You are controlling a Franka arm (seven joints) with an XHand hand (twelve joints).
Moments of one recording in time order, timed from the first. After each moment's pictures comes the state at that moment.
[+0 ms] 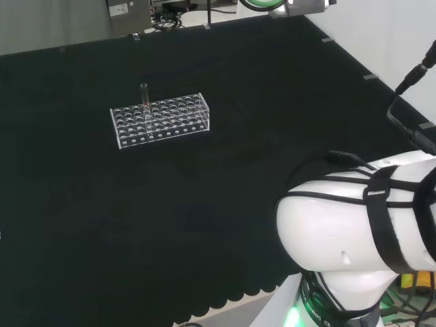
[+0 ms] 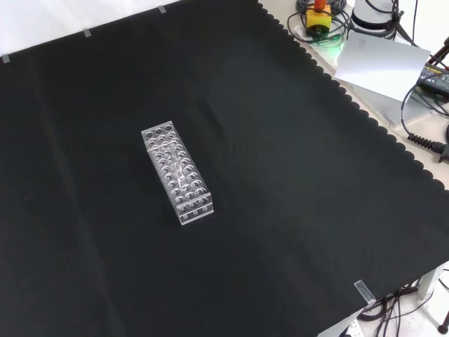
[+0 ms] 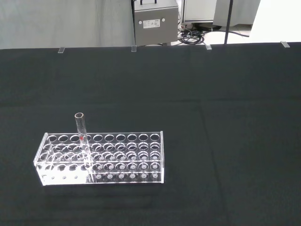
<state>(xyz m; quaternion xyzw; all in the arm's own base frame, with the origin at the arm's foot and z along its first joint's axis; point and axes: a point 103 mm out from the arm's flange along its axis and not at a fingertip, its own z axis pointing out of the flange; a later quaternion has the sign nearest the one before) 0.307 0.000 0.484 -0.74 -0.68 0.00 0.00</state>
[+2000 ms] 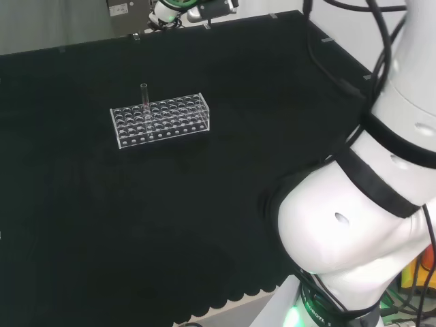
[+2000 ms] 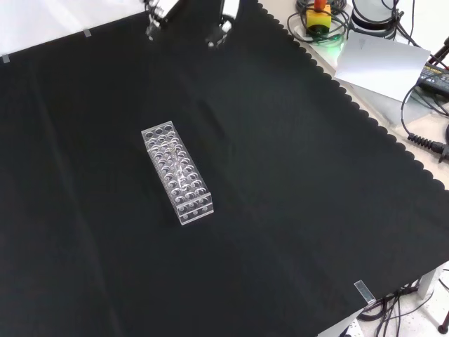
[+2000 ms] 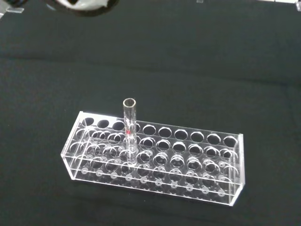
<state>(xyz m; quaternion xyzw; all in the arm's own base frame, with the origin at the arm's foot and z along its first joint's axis) 0.492 0.076 0.392 -0.67 -0.74 0.08 0.05</state>
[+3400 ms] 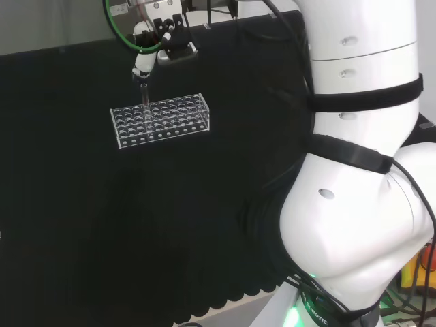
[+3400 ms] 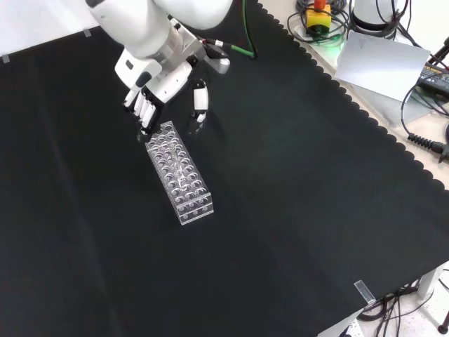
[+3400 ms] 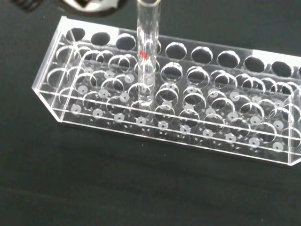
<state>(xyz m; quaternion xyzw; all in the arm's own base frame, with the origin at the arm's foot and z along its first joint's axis) 0.576 0.114 0.249 -0.65 -0.73 0.19 0.14</state>
